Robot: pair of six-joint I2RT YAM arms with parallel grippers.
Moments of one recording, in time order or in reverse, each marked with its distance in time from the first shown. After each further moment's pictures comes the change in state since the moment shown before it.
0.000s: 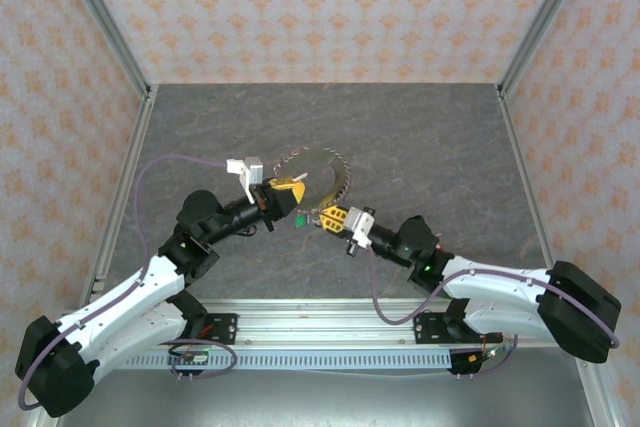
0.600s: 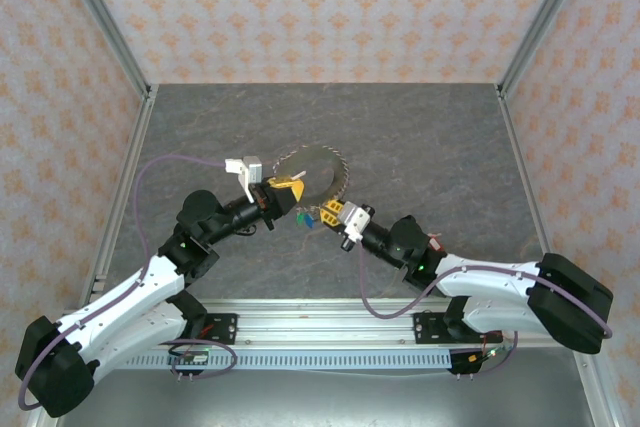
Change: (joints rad) left arm 0.000 0.000 0.000 -0.002 -0.025 0.000; right arm 0.024 0.061 0.016 0.008 0.170 -0.001
